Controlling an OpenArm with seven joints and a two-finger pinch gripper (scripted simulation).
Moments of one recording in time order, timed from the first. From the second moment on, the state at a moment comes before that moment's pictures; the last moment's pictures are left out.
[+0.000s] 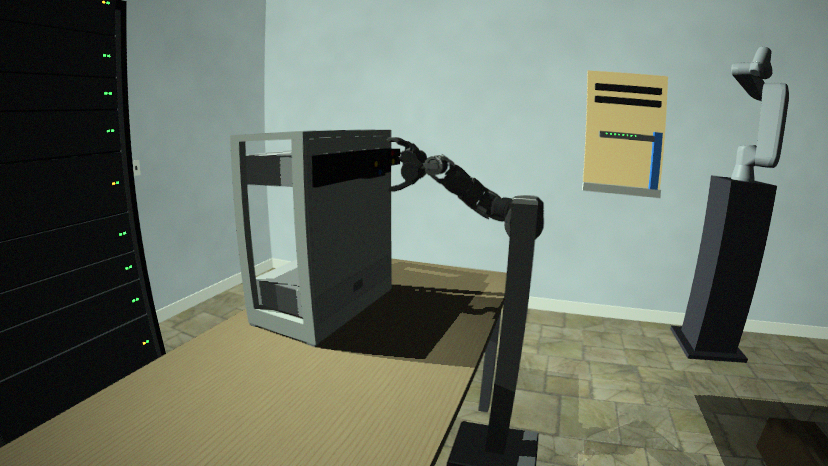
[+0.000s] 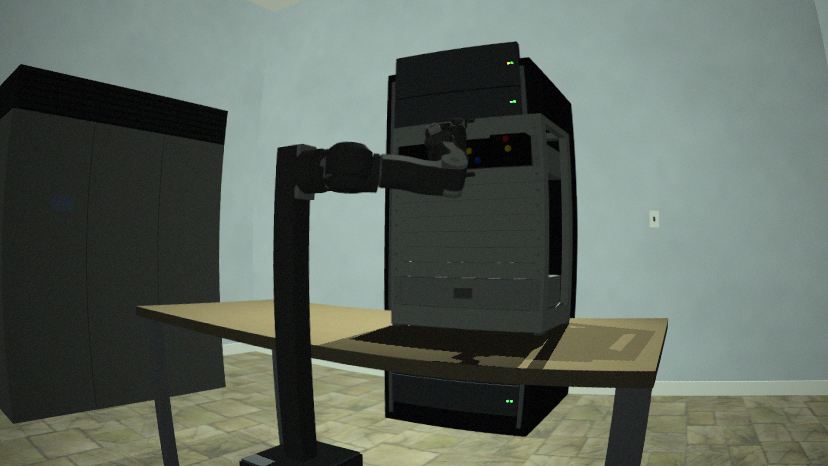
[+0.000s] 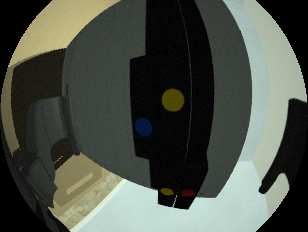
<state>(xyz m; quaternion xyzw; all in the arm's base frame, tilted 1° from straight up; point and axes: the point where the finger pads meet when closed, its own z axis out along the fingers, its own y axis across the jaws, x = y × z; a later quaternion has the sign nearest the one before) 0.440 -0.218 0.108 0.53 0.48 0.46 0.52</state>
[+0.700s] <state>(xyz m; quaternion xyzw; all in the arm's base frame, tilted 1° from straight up) 0.438 -0.248 0.112 0.54 0.48 0.46 0.52</state>
